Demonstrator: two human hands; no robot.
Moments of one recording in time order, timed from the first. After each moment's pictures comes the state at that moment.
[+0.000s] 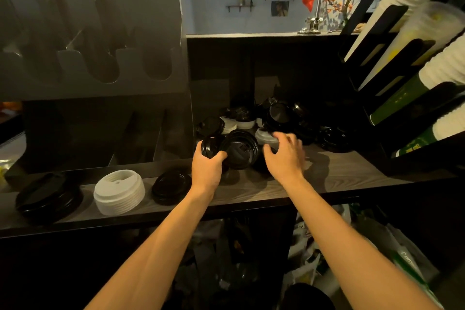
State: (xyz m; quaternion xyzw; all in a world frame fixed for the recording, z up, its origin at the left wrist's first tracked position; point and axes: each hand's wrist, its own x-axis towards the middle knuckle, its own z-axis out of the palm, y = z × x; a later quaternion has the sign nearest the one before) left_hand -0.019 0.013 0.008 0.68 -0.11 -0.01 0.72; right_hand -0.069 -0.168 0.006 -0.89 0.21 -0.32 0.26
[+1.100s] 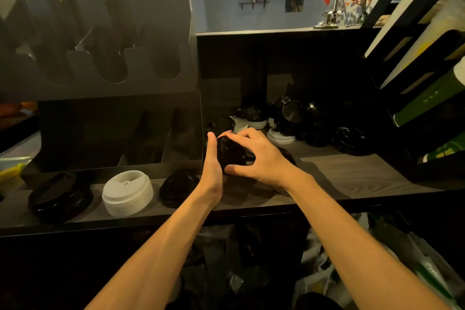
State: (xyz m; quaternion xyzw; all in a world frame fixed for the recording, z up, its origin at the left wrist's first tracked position) left_hand -0.022 0.017 0.016 0.56 -0.15 -0.13 0.80; right_hand -0.054 -0.129 0.030 -0.92 -0.12 -0.18 0.32
